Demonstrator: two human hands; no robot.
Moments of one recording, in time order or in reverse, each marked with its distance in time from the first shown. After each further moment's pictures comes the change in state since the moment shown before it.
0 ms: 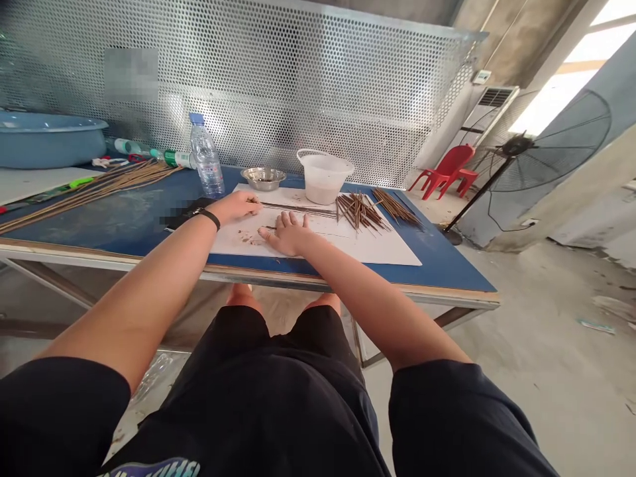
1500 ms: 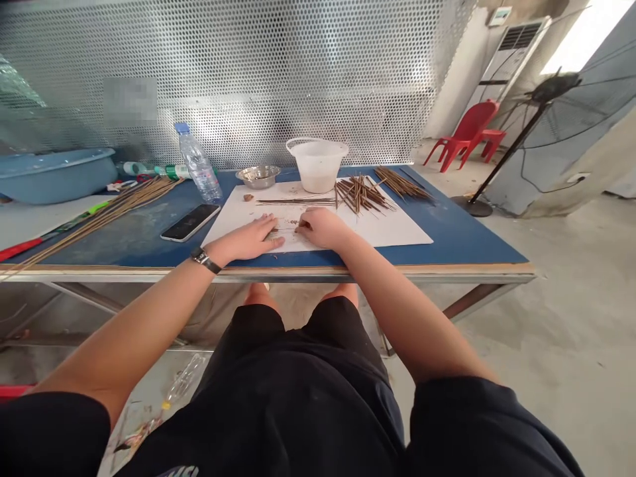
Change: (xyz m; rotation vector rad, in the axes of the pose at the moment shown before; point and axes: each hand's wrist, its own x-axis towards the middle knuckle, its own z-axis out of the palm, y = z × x) left_hand -0.104 0.083 0.047 0.546 -0.325 0.103; right_hand -0.037 0.079 0.008 0.111 0.405 -0.188
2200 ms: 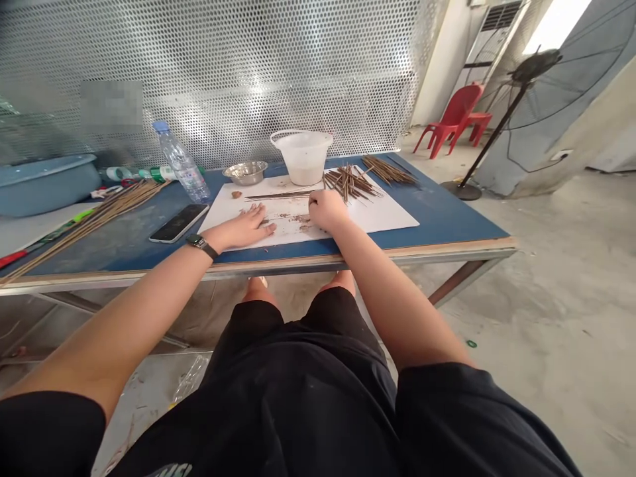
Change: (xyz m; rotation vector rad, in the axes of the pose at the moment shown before) left_hand 0.012 0.009 -0.014 0.174 -0.130 -0.064; right_hand 0.003 0.026 0.008 0.174 0.337 0.426
